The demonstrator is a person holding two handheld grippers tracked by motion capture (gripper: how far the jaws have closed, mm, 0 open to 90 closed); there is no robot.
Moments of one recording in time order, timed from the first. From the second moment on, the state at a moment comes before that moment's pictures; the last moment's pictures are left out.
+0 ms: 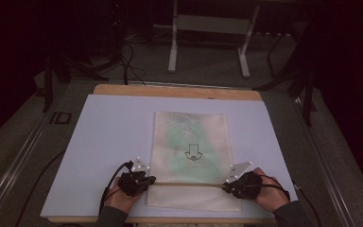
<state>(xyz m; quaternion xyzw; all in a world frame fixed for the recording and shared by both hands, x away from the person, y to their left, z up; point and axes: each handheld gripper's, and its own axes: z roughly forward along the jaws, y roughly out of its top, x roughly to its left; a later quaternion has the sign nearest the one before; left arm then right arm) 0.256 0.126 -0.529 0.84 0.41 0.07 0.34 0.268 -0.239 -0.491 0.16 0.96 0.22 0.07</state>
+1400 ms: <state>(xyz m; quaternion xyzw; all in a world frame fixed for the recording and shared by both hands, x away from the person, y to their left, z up) 0.256 0.126 -0.528 0.85 0.41 0.07 0.34 0.267 -0.269 -0.493 0.19 0.95 0.23 0.07</state>
